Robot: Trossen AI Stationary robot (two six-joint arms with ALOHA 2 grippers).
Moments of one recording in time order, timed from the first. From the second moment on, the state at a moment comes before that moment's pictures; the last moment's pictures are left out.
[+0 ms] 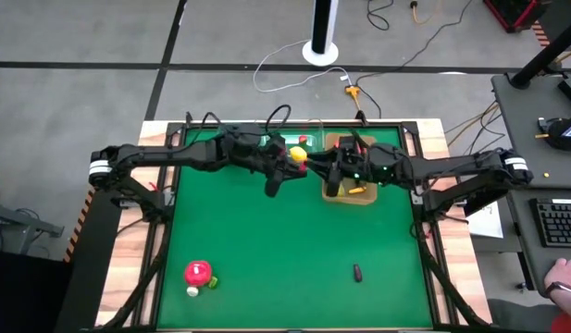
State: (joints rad) left arm 0.19 1.50 1.22 0.01 0.35 -0.42; right arm -0.05 1.23 0.93 0.24 0.21 0.44
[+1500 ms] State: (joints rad) left arm 0.77 1.46 1.22 -0.91 0.07 -0.33; right arm -0.06 1.23 1.13 -0.72 -0.14 1.02
